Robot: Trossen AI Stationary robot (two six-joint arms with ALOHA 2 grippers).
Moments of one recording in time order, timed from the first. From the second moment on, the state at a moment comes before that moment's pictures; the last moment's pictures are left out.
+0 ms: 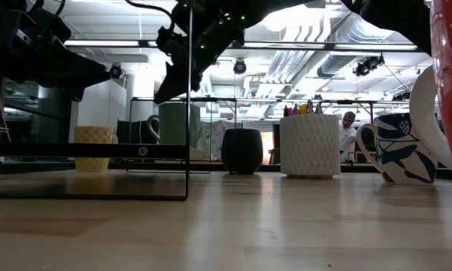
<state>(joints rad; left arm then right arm) -0.07 0.12 0.01 0.03 -0.17 -0.13 -0.21 2.29 2.14 -0.66 -0.16 -0.24</state>
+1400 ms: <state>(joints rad) -0.07 0.12 0.01 0.03 -0.17 -0.15 -0.29 2.29 2.15 -0.72 -0.12 -0.28</state>
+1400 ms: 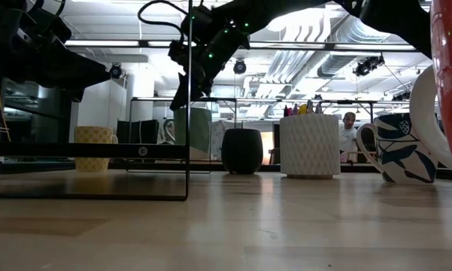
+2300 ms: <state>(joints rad) -0.07 0.12 0.01 0.04 -0.17 -0.14 -0.16 2.19 2.29 -1.13 -0.26 -0.36</state>
